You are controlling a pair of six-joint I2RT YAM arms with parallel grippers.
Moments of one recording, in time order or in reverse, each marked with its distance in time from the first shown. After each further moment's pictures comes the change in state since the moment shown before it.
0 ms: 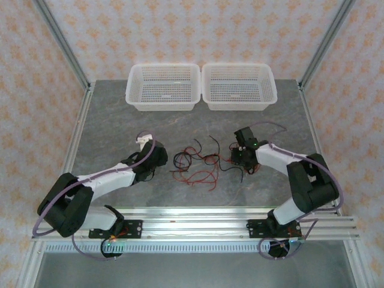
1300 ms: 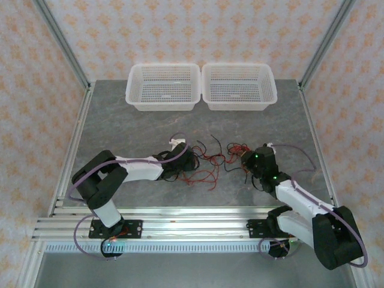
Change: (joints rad) left arm -0.229 0.352 0.226 0.049 0.091 -0.003; right arm -0.075 -0.539 -0.463 0.426 0.031 0.434
